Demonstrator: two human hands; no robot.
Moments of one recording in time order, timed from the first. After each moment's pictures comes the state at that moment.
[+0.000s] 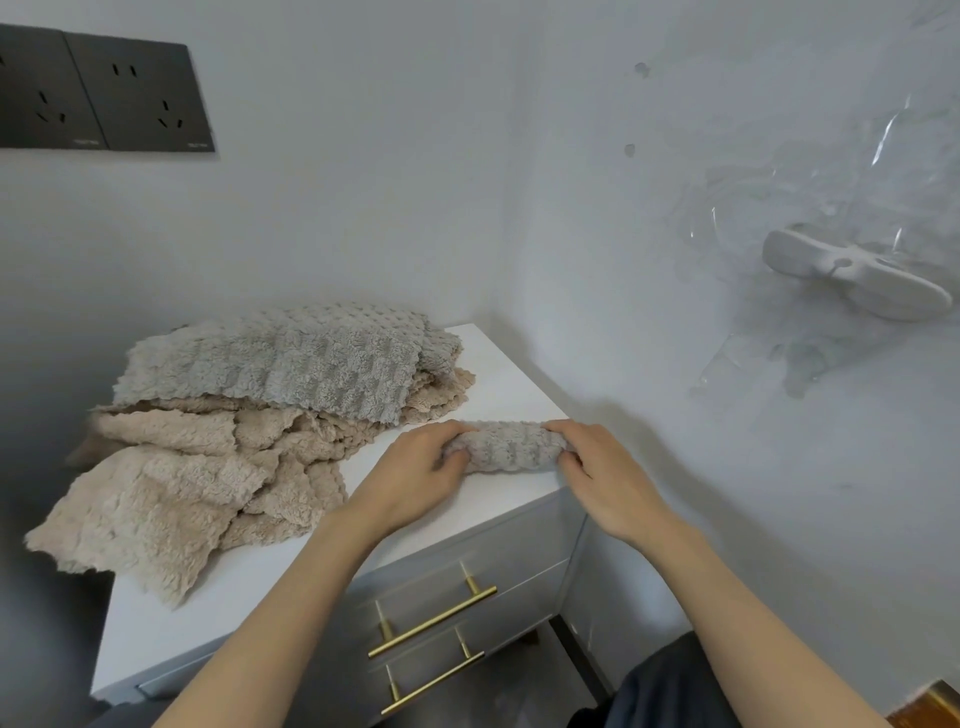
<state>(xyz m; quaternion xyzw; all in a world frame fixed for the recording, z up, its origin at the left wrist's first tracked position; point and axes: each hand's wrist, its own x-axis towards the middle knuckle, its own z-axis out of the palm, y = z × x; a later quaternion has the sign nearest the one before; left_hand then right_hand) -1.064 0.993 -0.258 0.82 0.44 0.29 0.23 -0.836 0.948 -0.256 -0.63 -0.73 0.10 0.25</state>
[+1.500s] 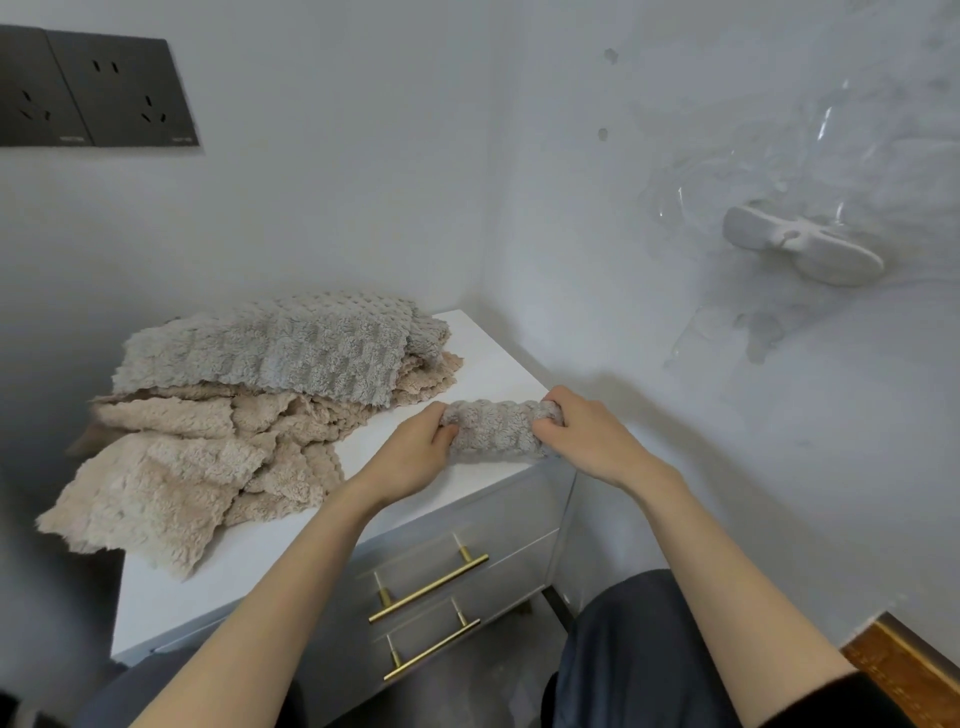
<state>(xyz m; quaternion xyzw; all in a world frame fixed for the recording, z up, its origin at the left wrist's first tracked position) -1.054 0.977 -0.241 0.78 0.49 0.24 0.31 -0.846 0.943 -0.221 -0.69 -0.67 0.19 0.22</state>
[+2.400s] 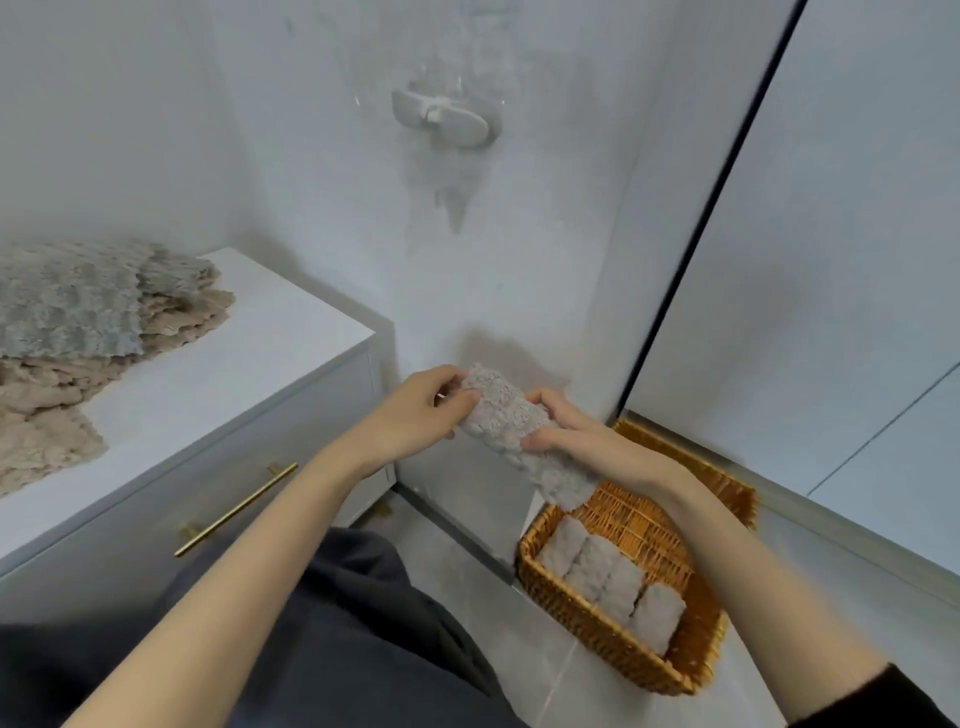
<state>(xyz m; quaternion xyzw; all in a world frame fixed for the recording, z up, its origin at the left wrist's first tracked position) -0.903 0.830 -0.226 0.83 0.29 0.17 0.45 -0.736 0.702 -0.235 -0.66 -0.52 0.43 0.33</state>
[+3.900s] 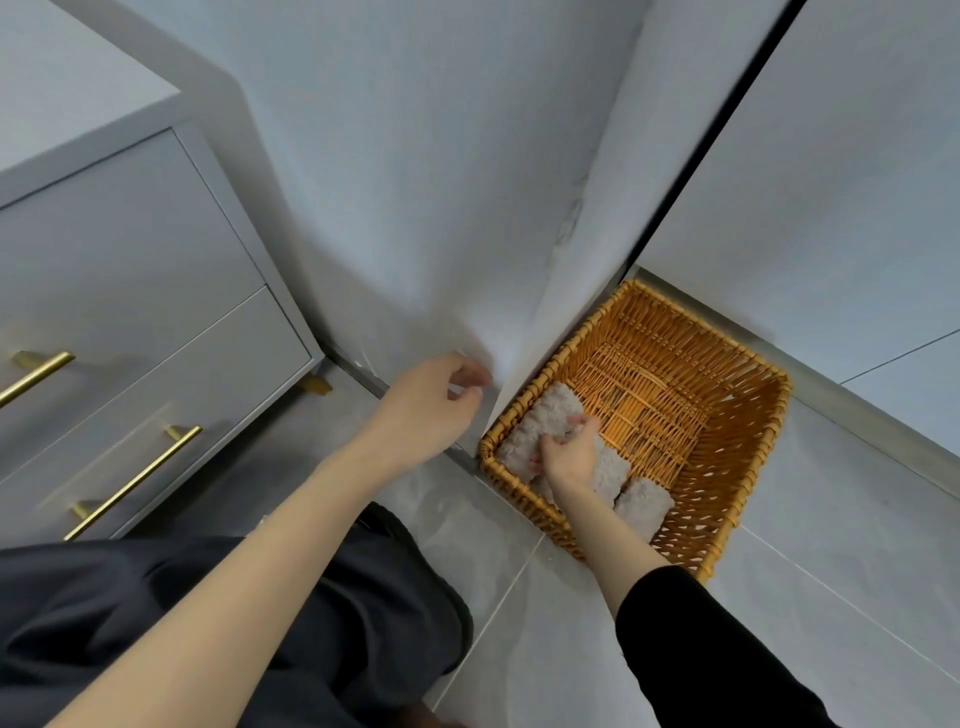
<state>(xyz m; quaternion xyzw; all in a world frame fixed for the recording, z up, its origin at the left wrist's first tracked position) -0.812 0.816 -0.410 0.80 0.37 0.06 0.46 -0.657 0.708 -0.588 -0.85 0.00 0.30 0.44</state>
